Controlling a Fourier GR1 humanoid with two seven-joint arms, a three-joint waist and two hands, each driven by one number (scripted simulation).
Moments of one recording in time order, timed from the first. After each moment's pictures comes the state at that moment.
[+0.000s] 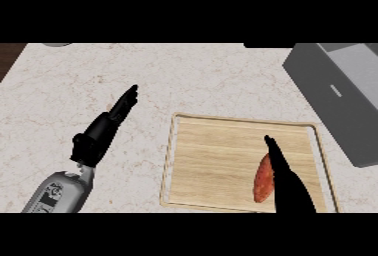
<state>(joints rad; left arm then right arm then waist) -0.24 0.31 -0.30 -1.52 0.10 0.04 0.07 0.09 -0.02 0.52 -2.12 0.81 -0.02 1.10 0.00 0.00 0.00</state>
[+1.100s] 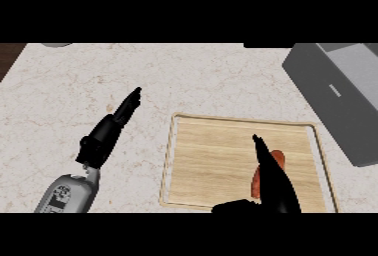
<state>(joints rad) -0.22 0.21 -0.22 -1.51 -0.01 -0.03 0.07 0.06 0.00 0.50 -1.95 0.77 -0.05 1.05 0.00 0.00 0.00</state>
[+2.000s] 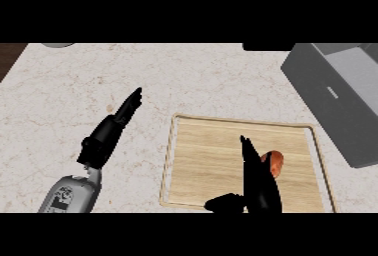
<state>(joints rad) -0.20 0.16 -0.19 -1.52 -0.06 -0.07 0.08 0.01 0.00 0.53 -1.77 0.77 -0.11 1.01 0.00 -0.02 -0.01</state>
